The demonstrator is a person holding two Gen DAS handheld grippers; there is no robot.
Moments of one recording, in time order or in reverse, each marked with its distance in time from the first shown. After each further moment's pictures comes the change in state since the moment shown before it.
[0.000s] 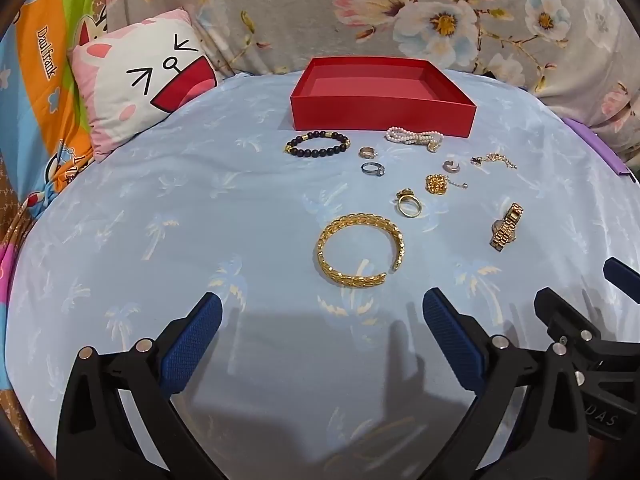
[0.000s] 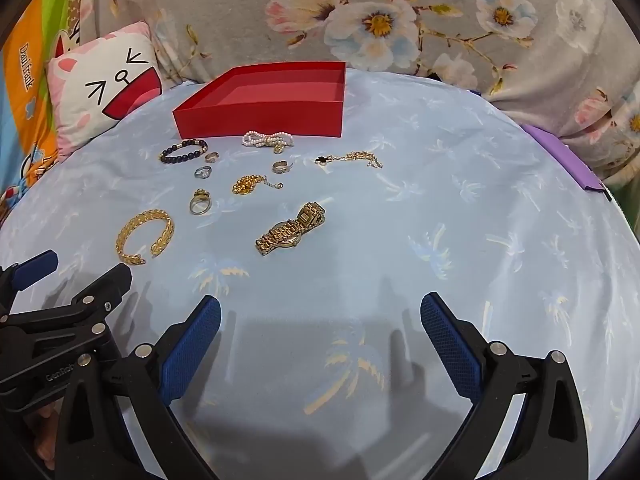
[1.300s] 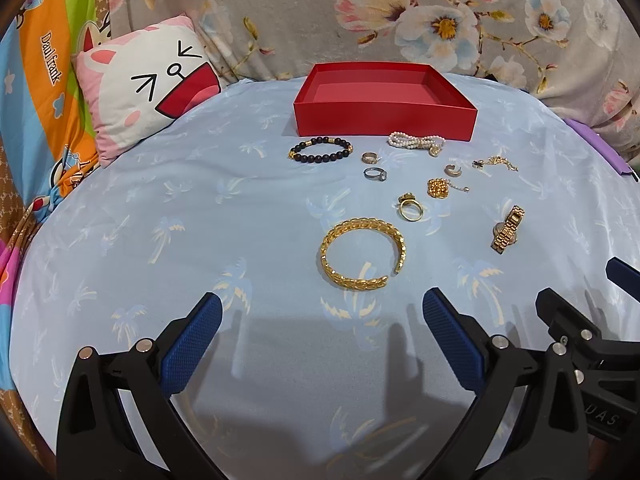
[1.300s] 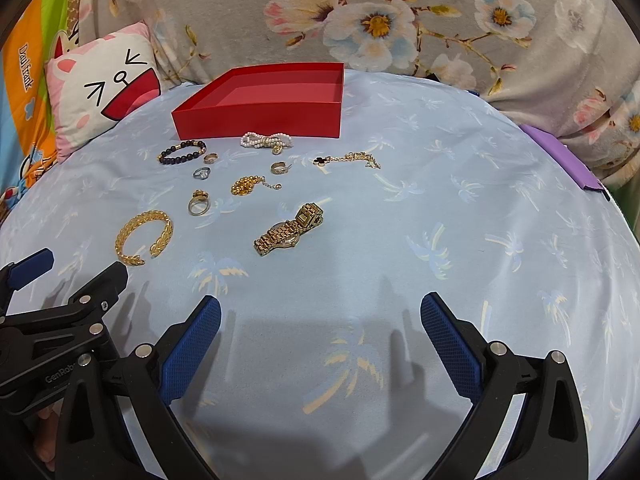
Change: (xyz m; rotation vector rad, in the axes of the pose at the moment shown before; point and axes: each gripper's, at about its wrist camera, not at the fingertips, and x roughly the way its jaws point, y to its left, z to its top) left arm -0.001 0.014 0.006 0.016 -0.015 0.005; right arm 0.001 0.000 0.001 0.000 -0.001 -0.004
